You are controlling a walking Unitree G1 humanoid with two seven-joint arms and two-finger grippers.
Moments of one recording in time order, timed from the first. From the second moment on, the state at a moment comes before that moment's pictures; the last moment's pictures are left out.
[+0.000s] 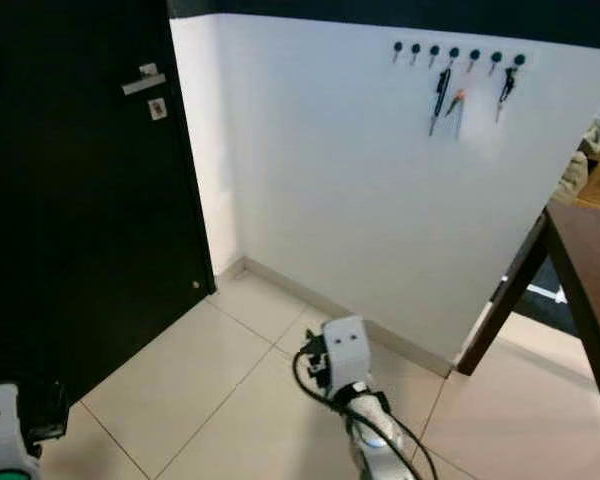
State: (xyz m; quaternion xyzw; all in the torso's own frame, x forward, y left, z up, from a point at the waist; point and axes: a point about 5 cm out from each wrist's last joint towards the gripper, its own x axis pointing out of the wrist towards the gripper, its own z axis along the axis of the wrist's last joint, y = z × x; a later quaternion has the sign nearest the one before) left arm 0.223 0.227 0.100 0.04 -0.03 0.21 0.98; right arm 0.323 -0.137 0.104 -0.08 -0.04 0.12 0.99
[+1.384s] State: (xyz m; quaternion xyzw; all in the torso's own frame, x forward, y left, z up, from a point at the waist) left arm 0.213 0.192 0.088 0.01 -0.01 0.20 0.98; right arm 0.289 -0.156 0.099 -0.09 -0.04 0.06 0.99
